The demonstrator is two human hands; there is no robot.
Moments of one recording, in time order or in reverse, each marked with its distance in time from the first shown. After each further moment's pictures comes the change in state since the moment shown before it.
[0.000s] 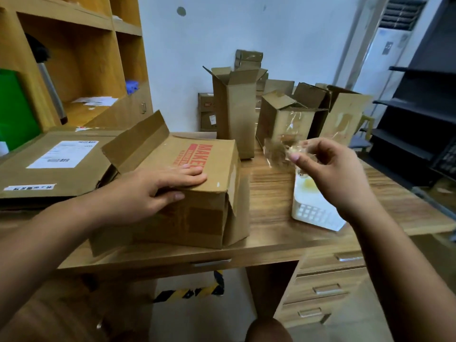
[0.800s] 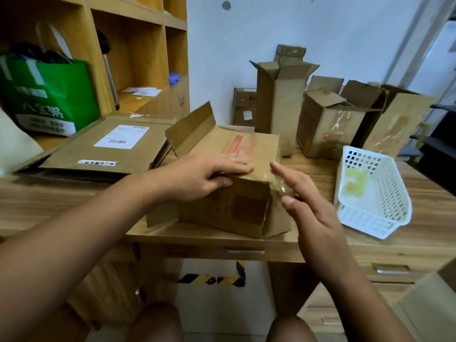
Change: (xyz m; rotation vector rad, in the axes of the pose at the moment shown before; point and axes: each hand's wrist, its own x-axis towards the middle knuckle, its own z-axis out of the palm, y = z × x) left_hand -0.001 0.005 -0.001 0.042 0.002 -0.042; right_hand -0.092 -0.035 0.083 0.327 -0.291 -0.207
